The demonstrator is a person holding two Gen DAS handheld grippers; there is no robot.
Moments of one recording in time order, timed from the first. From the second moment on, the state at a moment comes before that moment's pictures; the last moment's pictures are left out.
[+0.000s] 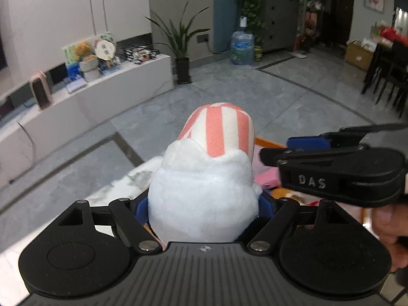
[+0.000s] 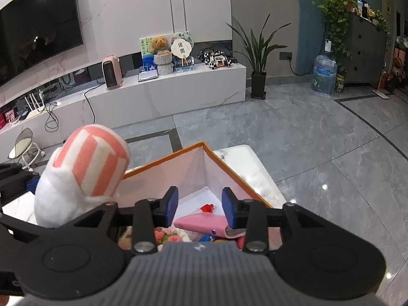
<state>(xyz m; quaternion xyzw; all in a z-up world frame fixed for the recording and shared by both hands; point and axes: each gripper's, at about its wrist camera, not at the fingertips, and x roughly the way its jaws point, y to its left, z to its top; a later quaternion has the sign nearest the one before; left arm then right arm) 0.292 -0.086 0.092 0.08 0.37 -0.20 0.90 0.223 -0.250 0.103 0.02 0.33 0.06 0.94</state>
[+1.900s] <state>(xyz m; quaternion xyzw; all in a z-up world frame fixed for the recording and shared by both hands) 0.173 -0.046 0.148 0.02 0.29 -0.16 0.94 0.123 -0.253 0.126 0.04 0.28 0.05 0.96</state>
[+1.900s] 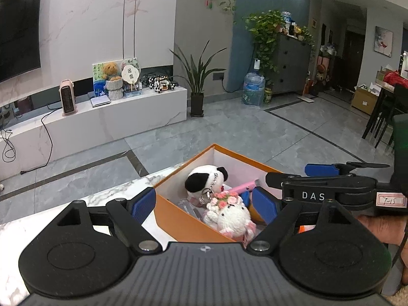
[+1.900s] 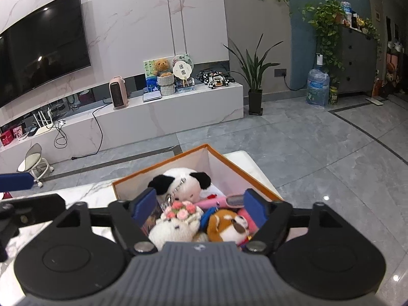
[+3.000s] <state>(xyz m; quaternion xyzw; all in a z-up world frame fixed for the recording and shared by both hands) 0.116 -0.055 0.110 0.02 0.32 -0.13 0.94 0.010 -0.280 0.116 0.03 0.26 -0.04 0.96</state>
